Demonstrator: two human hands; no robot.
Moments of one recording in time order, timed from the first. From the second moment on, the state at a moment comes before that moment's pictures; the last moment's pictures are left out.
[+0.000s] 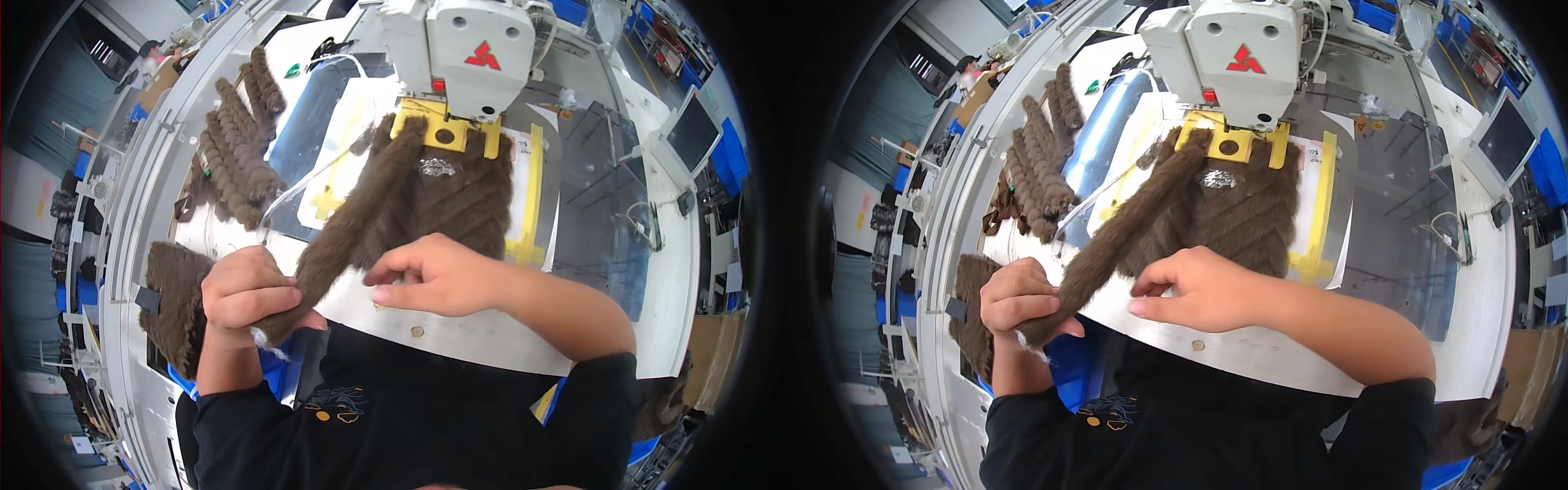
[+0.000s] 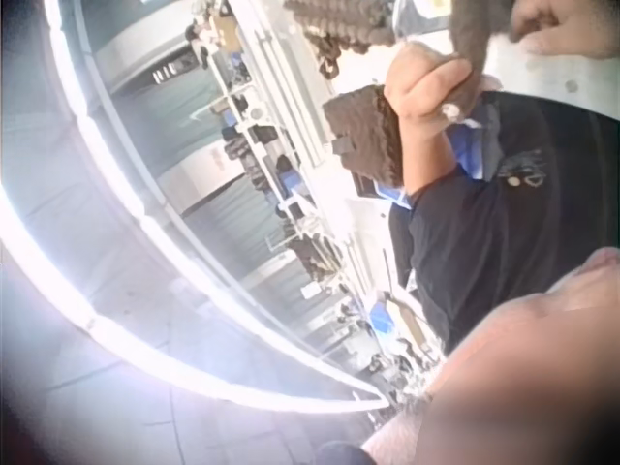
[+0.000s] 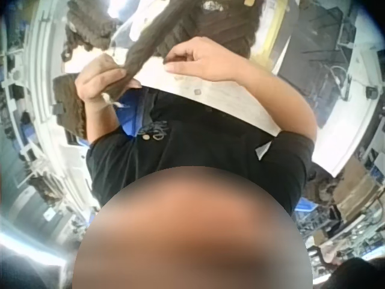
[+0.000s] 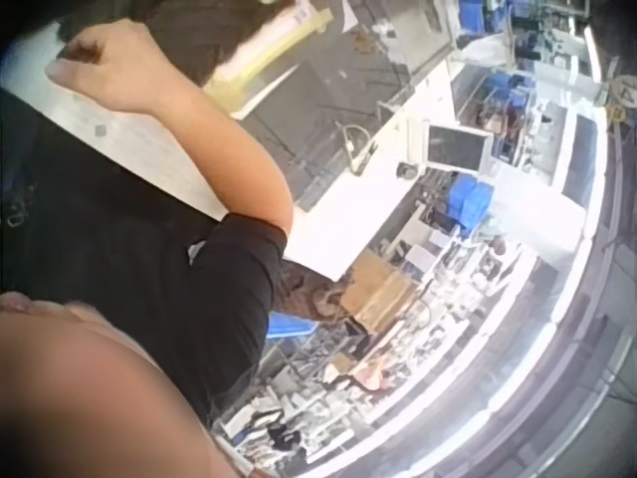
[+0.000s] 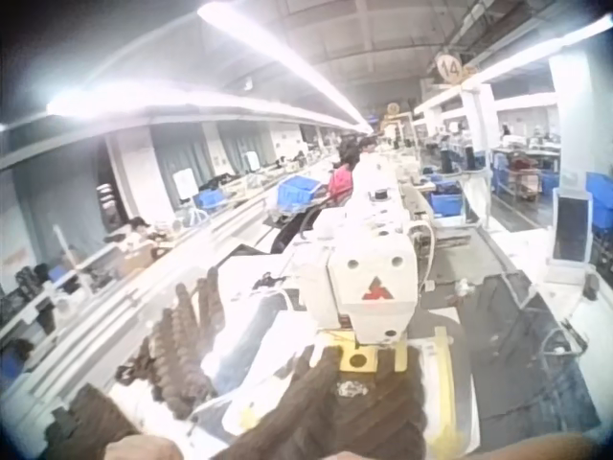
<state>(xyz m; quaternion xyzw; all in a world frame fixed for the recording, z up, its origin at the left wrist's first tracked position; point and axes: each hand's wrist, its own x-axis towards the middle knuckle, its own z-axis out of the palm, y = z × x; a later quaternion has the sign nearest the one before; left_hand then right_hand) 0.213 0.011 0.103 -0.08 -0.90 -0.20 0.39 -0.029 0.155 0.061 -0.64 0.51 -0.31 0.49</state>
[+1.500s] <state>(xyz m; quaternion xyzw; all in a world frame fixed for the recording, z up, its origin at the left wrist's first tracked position) 0.158 0.026 0.095 -0.21 -0.90 -0.38 0.10 0.058 0.205 0.018 -0.38 0.47 -0.40 0.69</state>
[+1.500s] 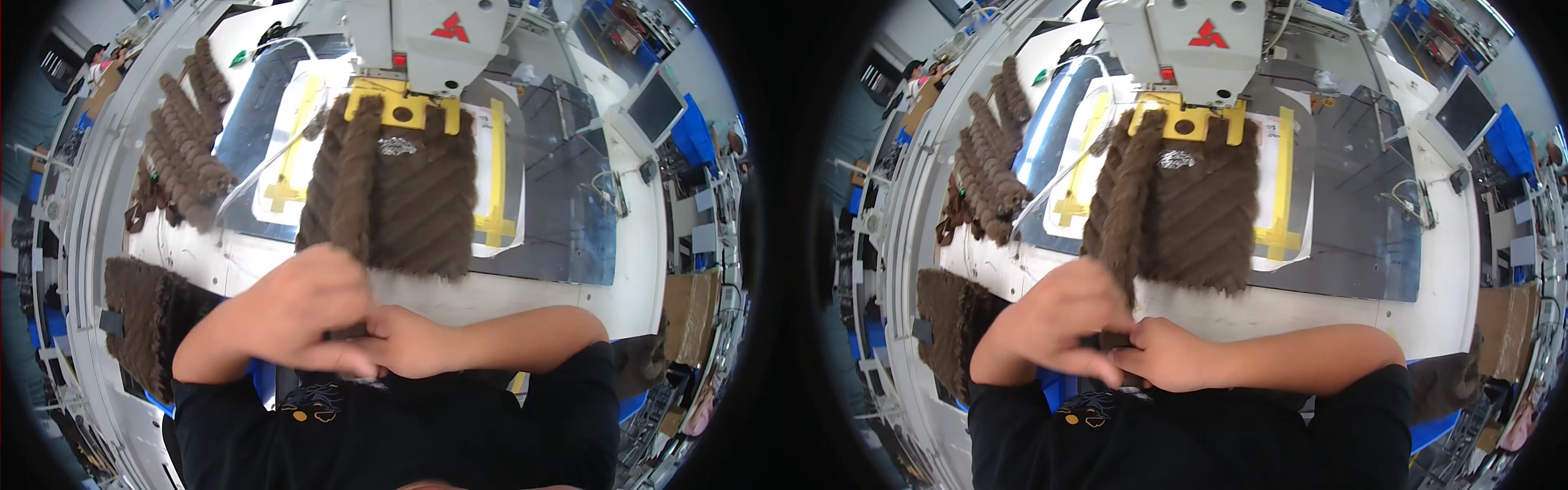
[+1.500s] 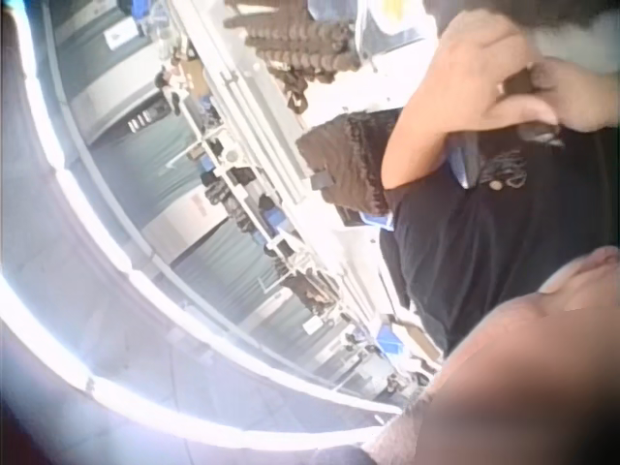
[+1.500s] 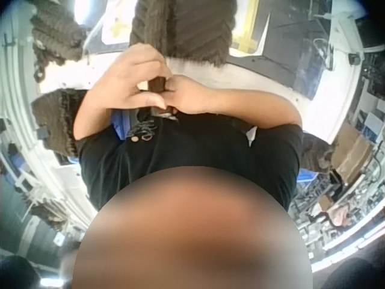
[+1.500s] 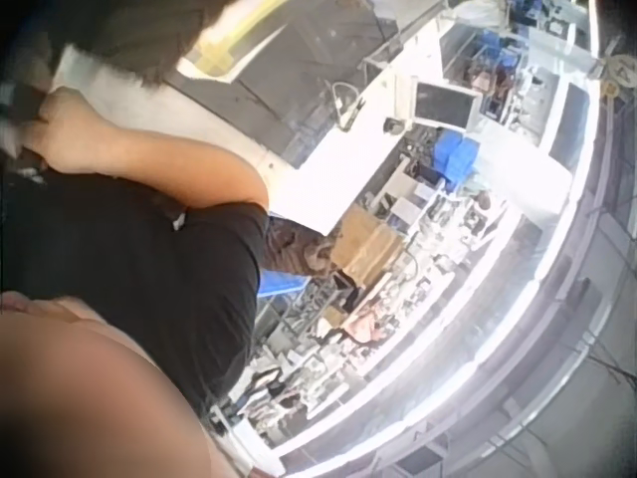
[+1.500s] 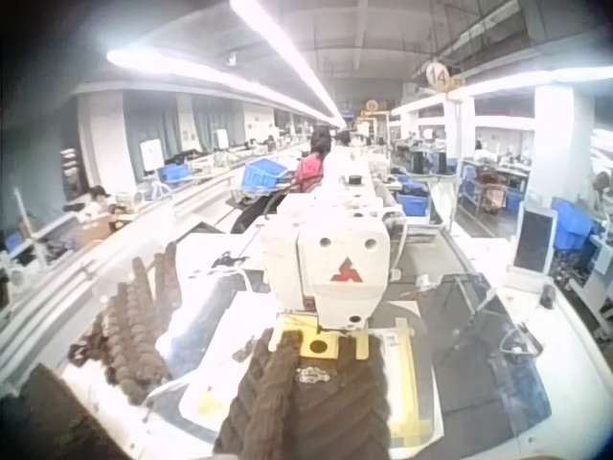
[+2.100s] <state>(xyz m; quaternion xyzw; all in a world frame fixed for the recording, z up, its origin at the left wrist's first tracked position) 0.004 0.019 0.033 -0.12 -0.86 -0.50 -0.06 -0.140 0.190 0.088 -0.62 0.74 -0.05 0.27</state>
